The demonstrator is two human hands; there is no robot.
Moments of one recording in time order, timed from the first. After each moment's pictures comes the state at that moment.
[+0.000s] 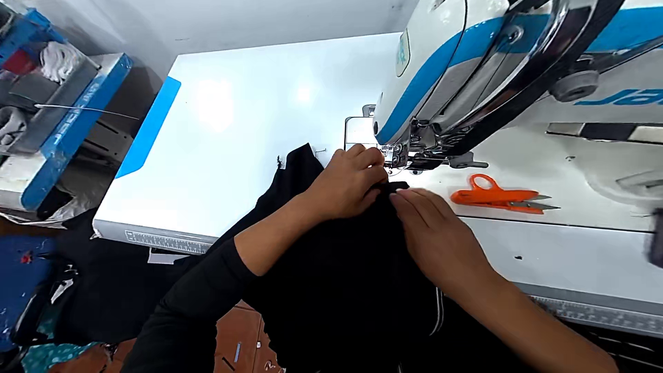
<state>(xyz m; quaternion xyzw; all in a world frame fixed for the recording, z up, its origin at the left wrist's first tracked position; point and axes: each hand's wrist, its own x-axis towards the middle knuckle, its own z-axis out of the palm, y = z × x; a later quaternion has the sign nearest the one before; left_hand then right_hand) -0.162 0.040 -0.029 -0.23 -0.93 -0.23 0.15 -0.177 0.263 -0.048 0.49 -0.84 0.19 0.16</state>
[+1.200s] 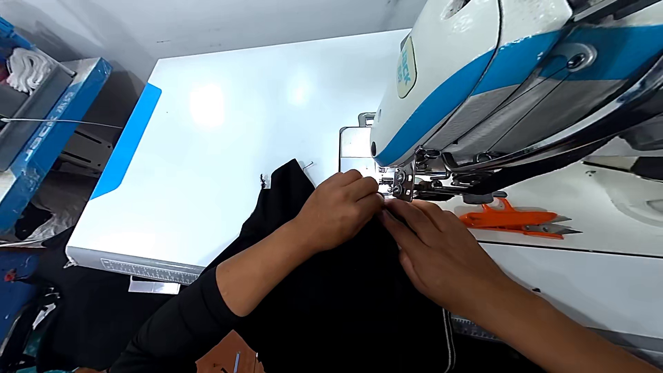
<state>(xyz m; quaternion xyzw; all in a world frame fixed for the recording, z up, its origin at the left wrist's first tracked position) -0.160 0.038 -0.035 -0.26 -0.91 -0.18 0.26 -0.203 0.258 -0.052 0.55 -0.81 0.16 0.13</state>
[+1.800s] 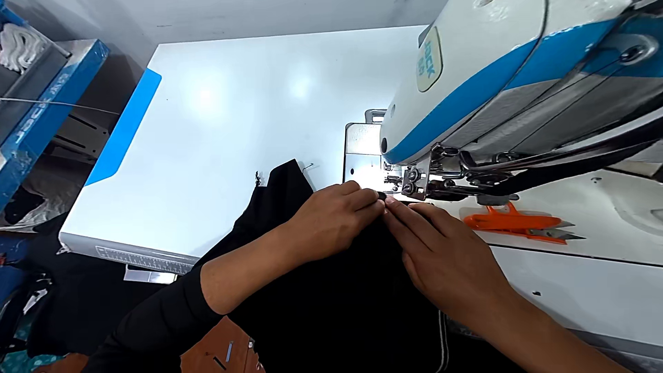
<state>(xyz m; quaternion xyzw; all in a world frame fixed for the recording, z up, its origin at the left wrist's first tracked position) -0.138 0.032 -0.033 -0.26 -0.93 -0.17 0.17 -0.196 0.259 -0.050 0.53 -0.82 0.12 0.15</state>
